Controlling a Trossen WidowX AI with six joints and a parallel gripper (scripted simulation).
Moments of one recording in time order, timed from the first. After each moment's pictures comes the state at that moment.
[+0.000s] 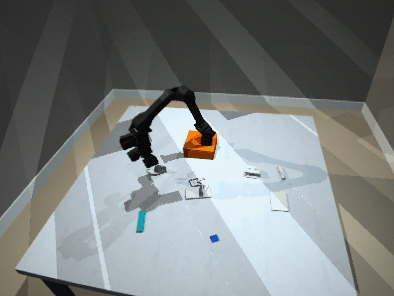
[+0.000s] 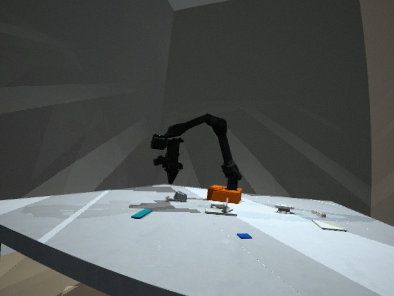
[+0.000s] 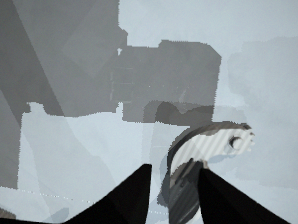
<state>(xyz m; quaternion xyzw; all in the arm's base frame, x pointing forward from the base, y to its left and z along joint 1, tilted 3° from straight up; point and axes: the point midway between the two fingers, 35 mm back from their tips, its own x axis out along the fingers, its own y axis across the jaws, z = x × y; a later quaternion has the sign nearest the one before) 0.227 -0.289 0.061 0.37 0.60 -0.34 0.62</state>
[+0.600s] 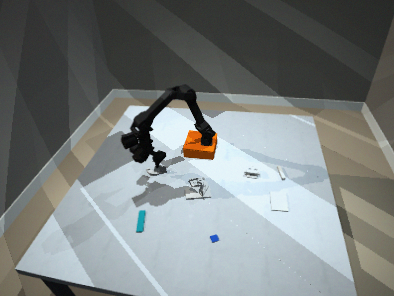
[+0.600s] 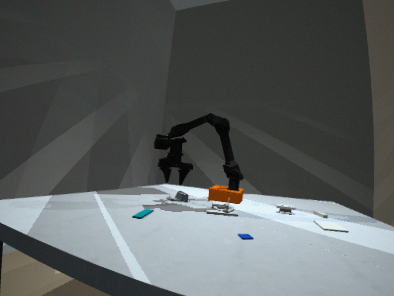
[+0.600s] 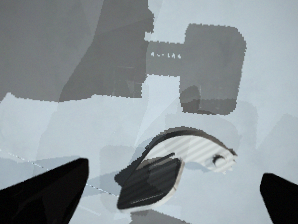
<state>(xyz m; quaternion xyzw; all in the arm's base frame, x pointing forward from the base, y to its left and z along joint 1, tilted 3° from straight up) 0.219 -0.284 0.061 0.18 0.67 -0.16 0.70</state>
